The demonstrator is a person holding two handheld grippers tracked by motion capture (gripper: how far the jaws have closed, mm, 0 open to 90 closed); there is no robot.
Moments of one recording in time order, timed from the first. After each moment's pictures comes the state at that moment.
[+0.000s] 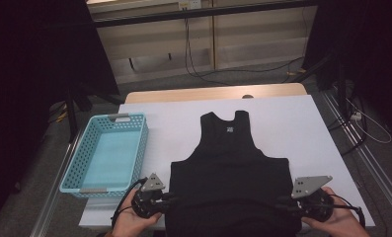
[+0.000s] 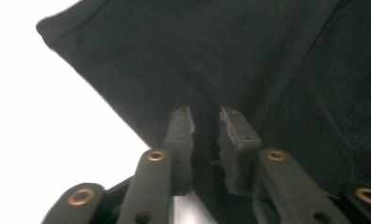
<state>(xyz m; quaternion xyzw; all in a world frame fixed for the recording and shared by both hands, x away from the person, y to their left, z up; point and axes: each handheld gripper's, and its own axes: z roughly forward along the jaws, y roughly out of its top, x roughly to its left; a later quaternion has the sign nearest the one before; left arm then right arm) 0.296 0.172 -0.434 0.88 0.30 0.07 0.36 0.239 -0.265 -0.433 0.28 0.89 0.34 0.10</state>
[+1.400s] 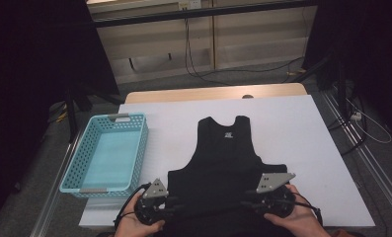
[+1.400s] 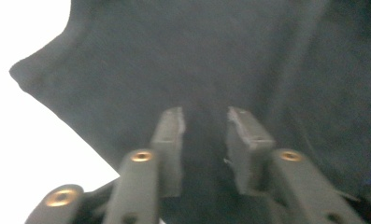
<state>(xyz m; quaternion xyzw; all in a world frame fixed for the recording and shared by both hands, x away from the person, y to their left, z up) 0.285 0.166 -0.434 0.88 0.28 0.05 0.37 0.259 -0.191 -0.437 0.28 0.87 0.39 0.09</state>
